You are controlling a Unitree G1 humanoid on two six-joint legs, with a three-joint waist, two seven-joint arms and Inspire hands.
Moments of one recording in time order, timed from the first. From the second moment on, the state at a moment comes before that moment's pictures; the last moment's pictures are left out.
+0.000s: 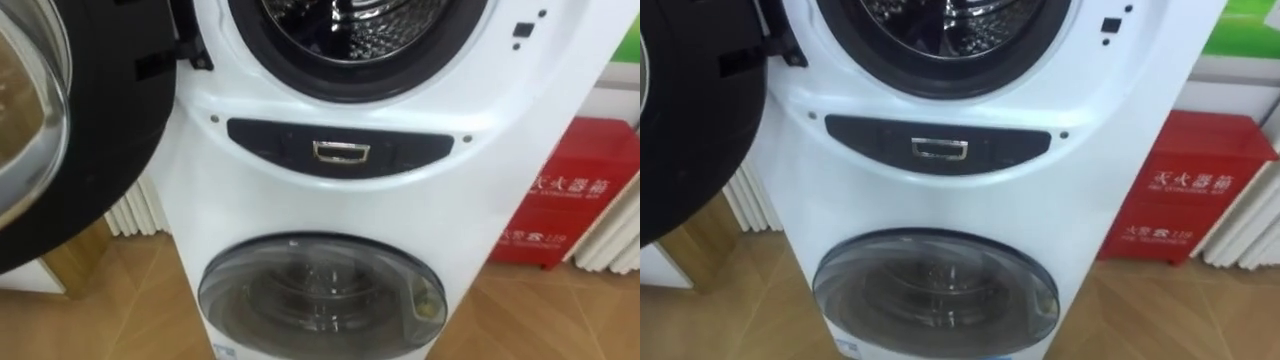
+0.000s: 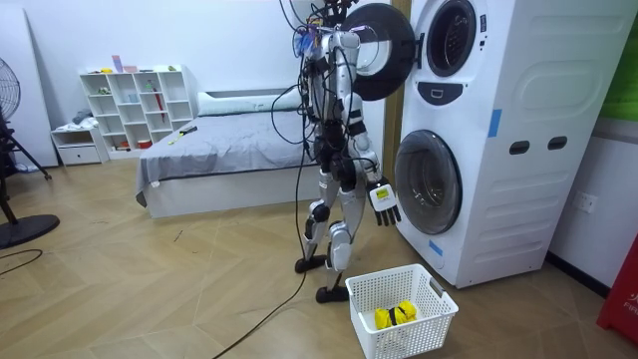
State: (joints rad) left arm 0.14 0.22 0.24 1.09 -0.46 -0.06 -0.05; right arm 0.09 -0.24 -0.12 1.20 0.21 -0.05 0.15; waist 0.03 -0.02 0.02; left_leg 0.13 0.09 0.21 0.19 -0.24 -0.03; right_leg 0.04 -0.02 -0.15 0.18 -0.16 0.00
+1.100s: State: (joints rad) left arm 0.03 0.61 0.46 0.56 -0.89 0.01 -0.07; right arm 0.26 -0.35 -0.34 1.08 0.18 -0.03 0.14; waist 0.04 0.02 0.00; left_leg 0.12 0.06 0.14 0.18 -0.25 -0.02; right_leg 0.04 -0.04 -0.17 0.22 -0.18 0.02
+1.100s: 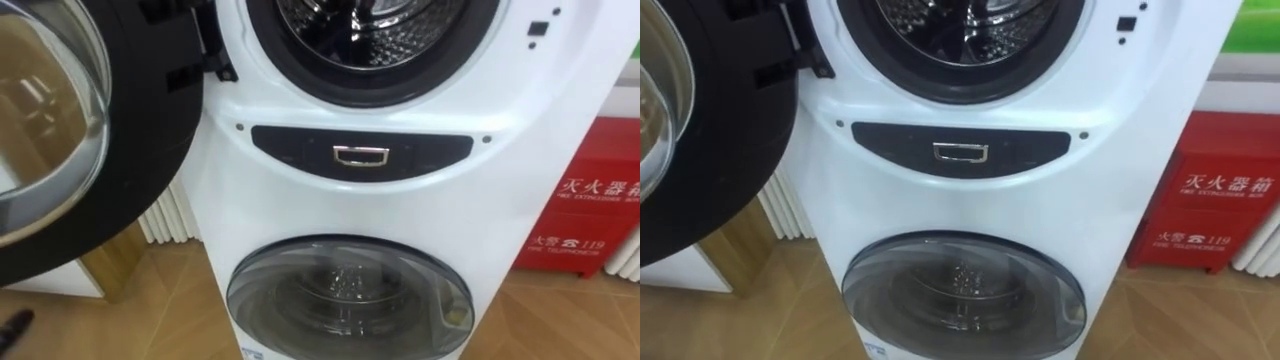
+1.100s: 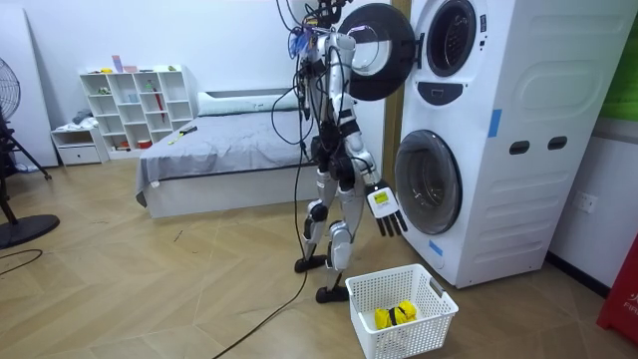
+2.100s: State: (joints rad) left arm -0.08 0.79 0.43 0.48 -0.48 0.24 -0.05; right arm 0.33 -0.36 -0.50 0.97 0.05 -0.02 0.17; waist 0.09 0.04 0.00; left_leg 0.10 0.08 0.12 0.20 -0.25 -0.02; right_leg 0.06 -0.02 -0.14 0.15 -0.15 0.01
